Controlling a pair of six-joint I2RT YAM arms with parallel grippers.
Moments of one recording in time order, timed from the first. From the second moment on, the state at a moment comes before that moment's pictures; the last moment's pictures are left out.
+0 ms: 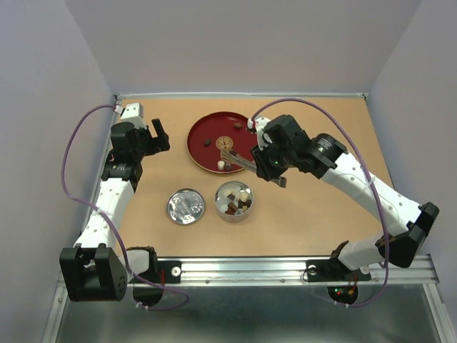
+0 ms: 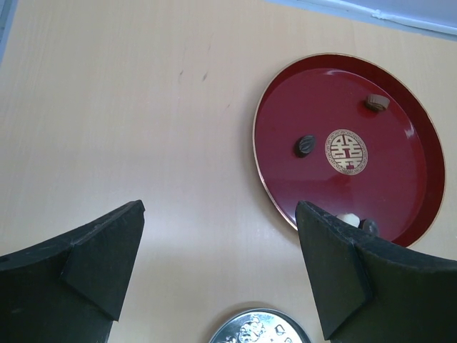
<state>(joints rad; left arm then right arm) -0.01 1.13 0.89 -0.14 0.07 -0.21 0.80 1.43 1.56 -0.95 0.00 0.11</state>
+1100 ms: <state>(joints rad) -0.01 1.13 0.89 -0.14 0.04 -0.21 0.97 1.33 1.42 -1.12 -0.09 0.22</state>
